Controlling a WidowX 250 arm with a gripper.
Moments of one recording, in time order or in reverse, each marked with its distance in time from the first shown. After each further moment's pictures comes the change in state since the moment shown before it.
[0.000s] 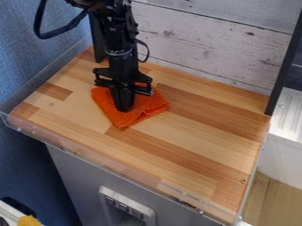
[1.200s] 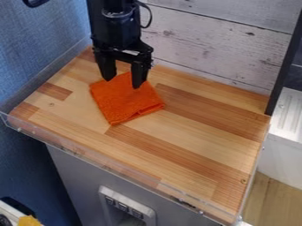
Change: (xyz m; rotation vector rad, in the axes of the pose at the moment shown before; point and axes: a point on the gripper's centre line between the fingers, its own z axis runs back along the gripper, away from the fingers) arm -0.005 -0.014 0.061 0.014 -0.024 -0.118
